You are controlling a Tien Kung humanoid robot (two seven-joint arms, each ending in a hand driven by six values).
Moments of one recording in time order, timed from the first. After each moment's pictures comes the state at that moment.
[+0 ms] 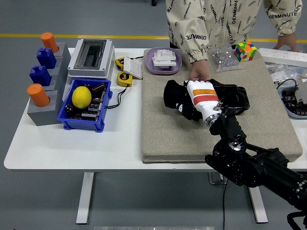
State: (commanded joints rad) left arm -0.07 0.22 -1.41 -0.22 1.09 0.02 0.14; right arm 0.72 0.00 0.47 0.78 -1.93 -0.65 -0.25
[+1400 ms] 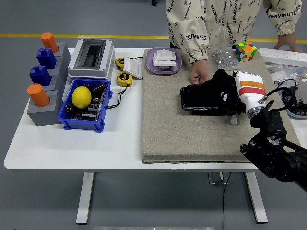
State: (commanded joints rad) left arm -0.06 0.21 -1.44 -0.22 1.10 0.02 0.14; right arm 0.66 -0.18 0.67 0.75 -1.99 -0.65 -0.26
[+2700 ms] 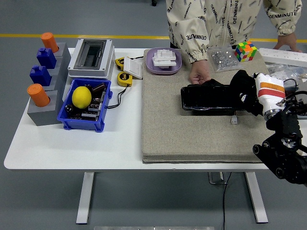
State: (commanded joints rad) left arm -0.06 0.21 -1.44 -0.22 1.10 0.01 0.14; right arm 0.62 -0.18 0.77 0.74 -2.02 -0.65 -0.26
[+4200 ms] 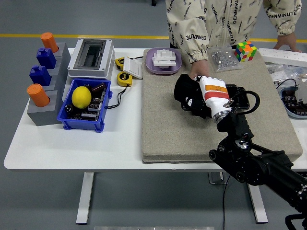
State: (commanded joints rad) left arm -0.06 0.22 -1.41 -0.22 1.09 0.02 0.14; right arm 0.69 0.00 0.57 0.79 -1.94 -0.65 -0.25
